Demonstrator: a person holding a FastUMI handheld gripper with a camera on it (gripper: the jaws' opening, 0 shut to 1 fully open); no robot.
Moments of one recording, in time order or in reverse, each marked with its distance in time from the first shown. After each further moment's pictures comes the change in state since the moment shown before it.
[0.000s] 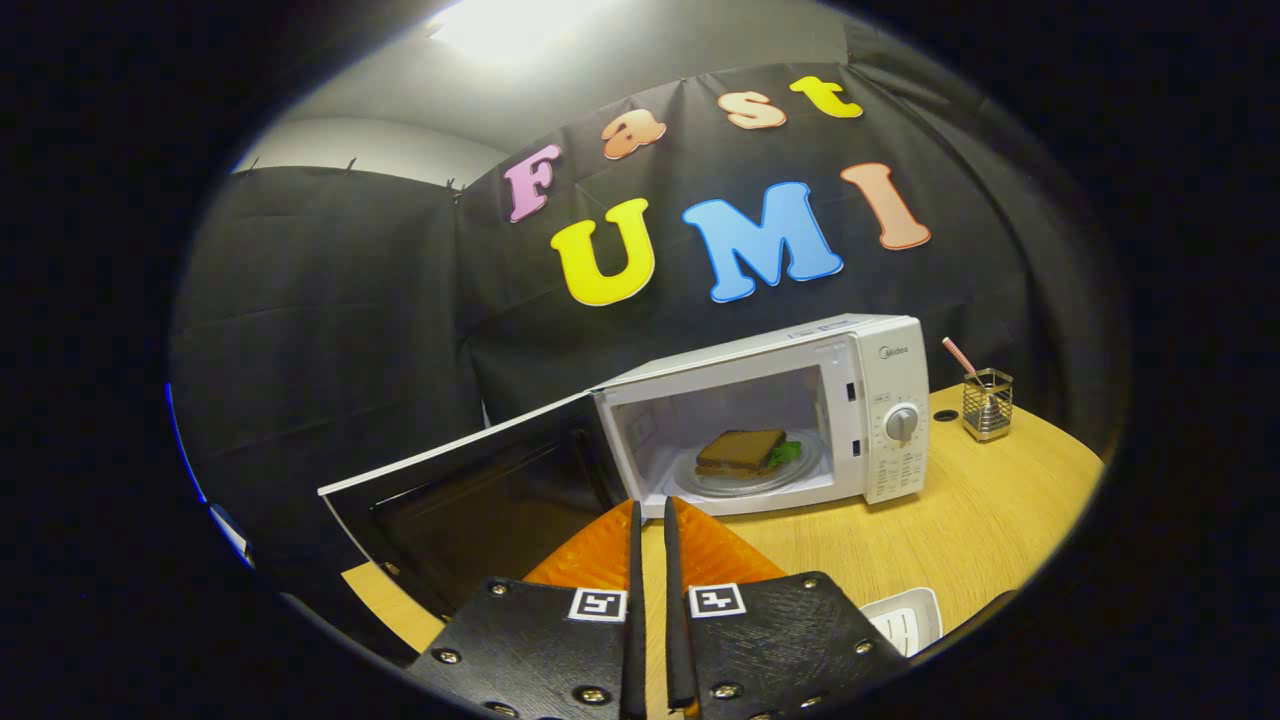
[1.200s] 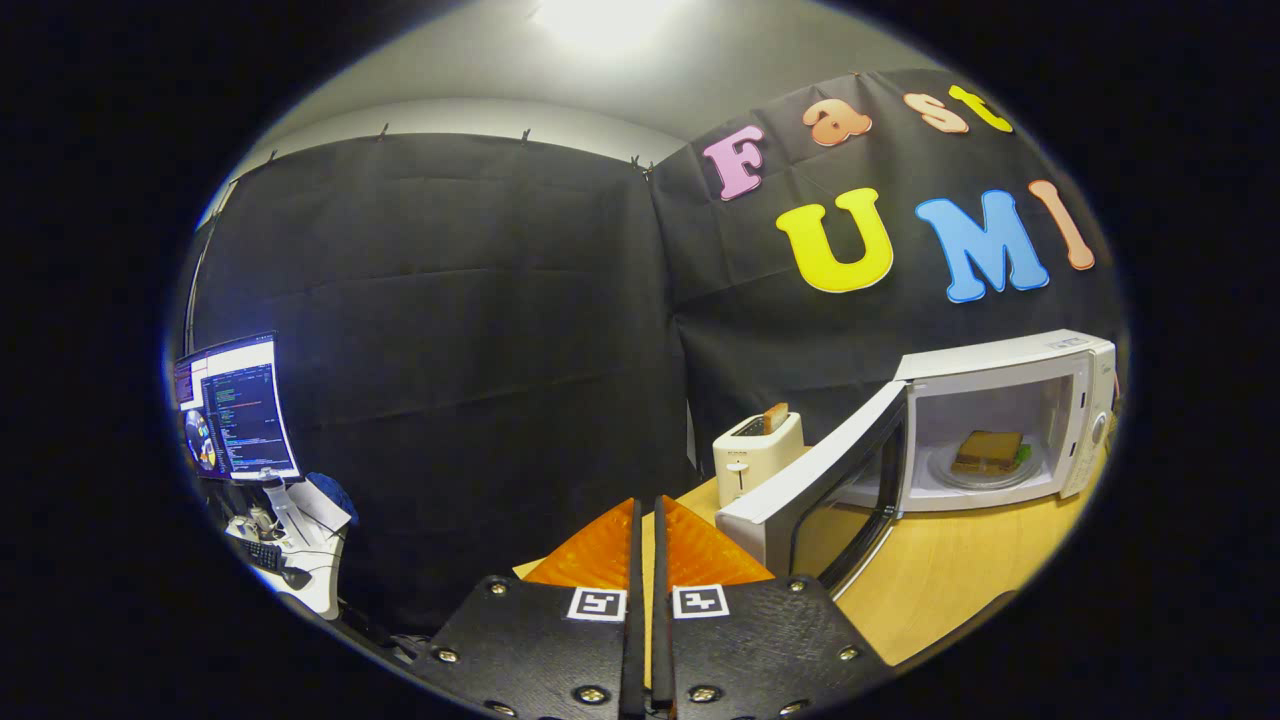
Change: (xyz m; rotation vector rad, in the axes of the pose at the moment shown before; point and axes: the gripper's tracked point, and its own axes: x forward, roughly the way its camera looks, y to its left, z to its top) arm -0.025 0.266 -0.022 -0.096 0.038 0.474
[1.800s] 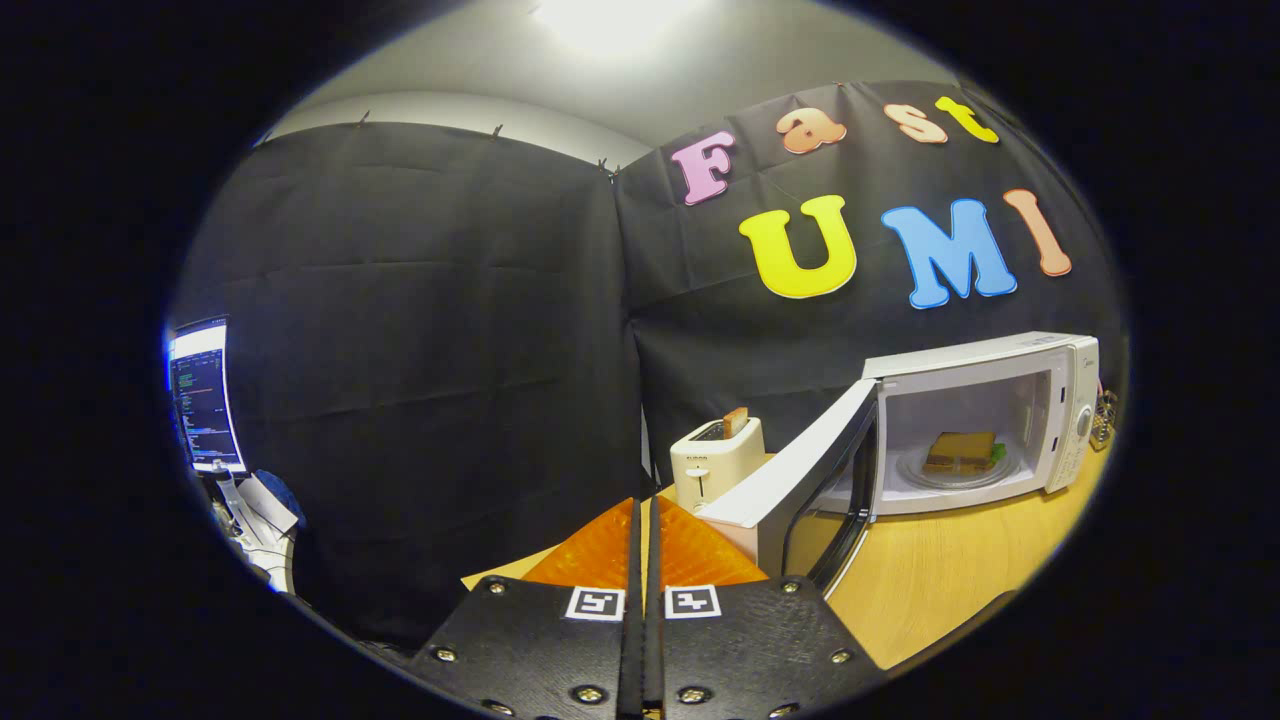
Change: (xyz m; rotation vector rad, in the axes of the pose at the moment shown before) arm 0.022 -0.026 -0.012 -0.011 -0.050 -0.148
